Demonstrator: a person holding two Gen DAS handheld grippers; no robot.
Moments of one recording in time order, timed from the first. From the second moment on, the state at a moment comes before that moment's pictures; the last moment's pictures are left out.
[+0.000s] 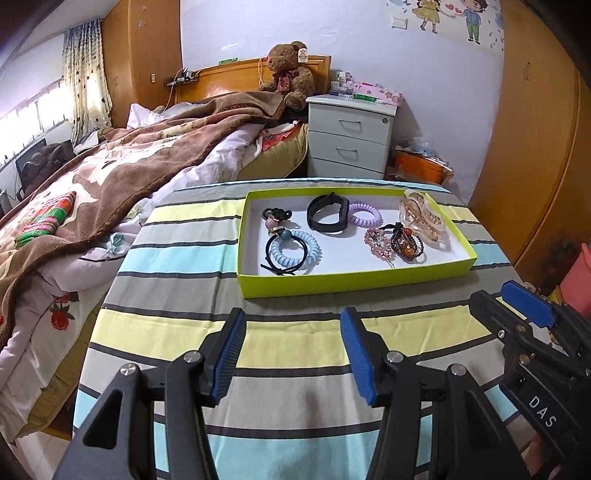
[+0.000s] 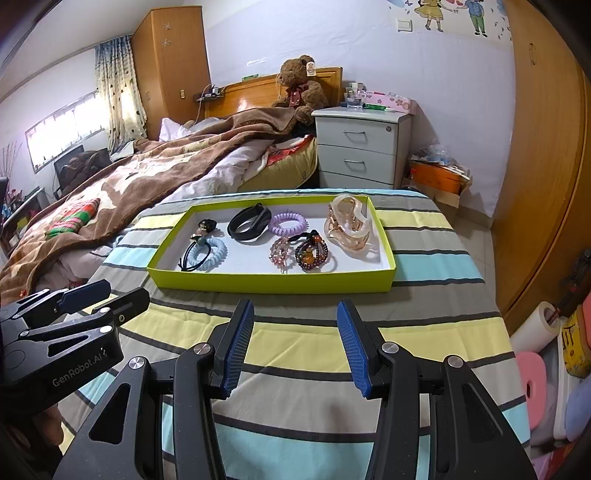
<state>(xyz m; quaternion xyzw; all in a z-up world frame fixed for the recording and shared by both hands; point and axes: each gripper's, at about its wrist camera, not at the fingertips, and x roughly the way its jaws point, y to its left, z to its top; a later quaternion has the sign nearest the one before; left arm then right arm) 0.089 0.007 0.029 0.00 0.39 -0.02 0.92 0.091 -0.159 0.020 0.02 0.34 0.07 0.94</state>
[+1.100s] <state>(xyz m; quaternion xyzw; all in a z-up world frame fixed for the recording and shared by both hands) 0.090 0.014 0.029 -0.01 0.39 -0.02 0.92 0.090 -0.156 0.019 0.02 0.34 0.07 0.94</state>
